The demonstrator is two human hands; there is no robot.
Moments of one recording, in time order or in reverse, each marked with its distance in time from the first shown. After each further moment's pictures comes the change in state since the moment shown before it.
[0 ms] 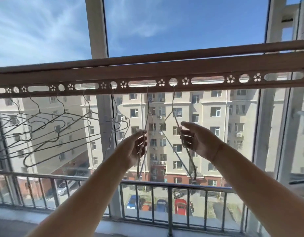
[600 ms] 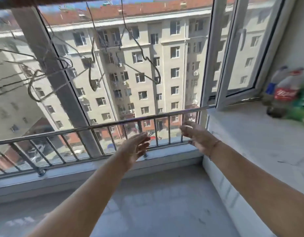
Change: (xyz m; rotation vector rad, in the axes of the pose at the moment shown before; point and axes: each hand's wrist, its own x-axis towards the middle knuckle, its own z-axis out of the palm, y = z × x) left_hand -0.102 -0.200 -0.019 0.202 -0.203 -0.390; right_hand -0.175 0.186 -0.094 -0.126 0.316 0.206
